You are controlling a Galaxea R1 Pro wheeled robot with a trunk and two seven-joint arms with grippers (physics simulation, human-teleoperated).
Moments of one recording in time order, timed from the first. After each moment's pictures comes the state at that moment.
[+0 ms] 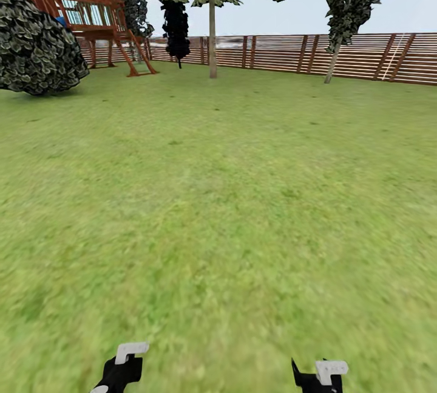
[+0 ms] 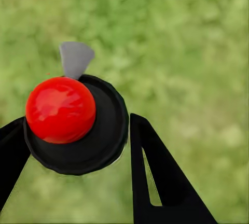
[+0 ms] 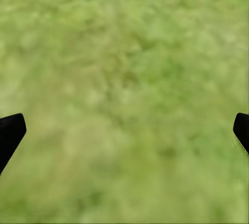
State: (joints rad) left arm -0.44 0.05 0.03 -0.20 0.02 -0.24 0.01; right arm -0.41 -0.07 -0.25 -0.03 0.24 -0.66 0.04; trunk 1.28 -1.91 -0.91
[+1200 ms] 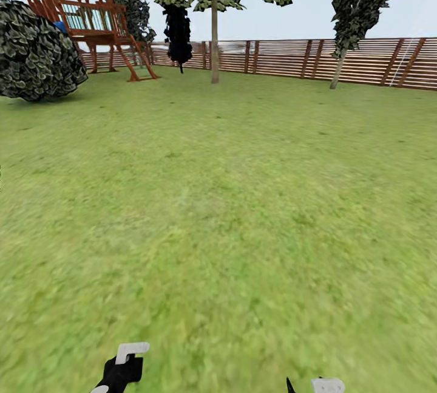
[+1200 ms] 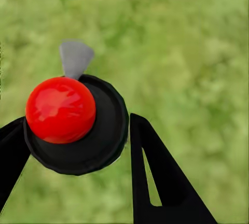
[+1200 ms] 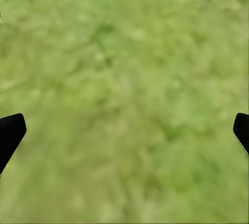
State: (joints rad) left arm -0.44 0.04 0.03 -0.20 0.02 -0.24 0.01; right arm -0.35 -0.03 -0.25 -0.04 0.24 -0.66 0.04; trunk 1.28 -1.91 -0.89
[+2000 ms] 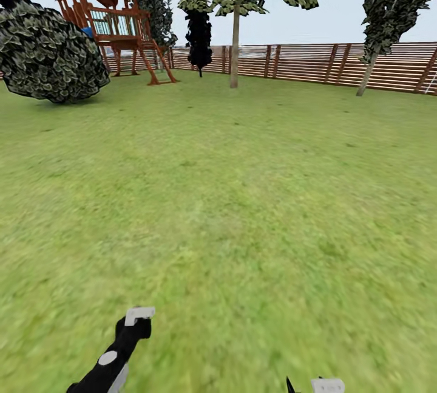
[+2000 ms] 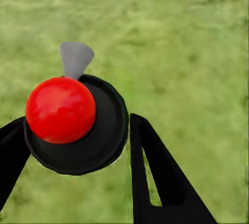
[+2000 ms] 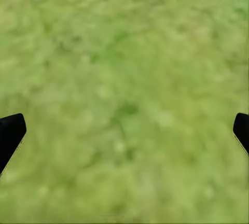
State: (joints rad) left arm -0.44 0.03 0.03 -0.45 0.02 -0.23 0.00; right arm -0.35 -0.03 -0.25 -0.04 0.24 -0.66 0.04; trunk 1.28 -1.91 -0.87
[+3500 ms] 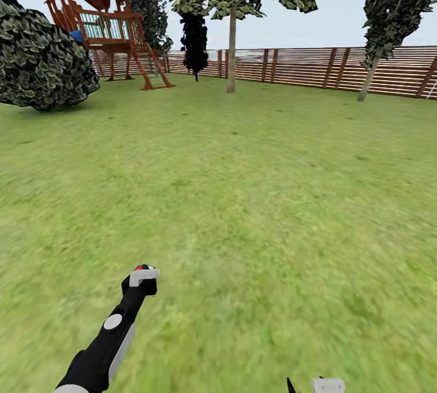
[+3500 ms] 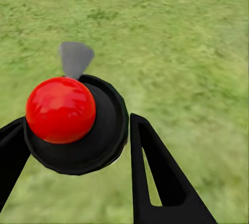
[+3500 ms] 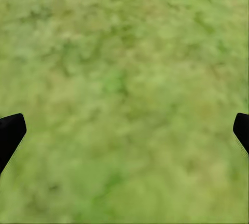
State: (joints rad) left arm -0.44 0.01 0.02 -0.80 0.01 -0.17 -0.01; right arm -0.35 -0.03 -0.25 -0.04 0.24 -0.66 0.04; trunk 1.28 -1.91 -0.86
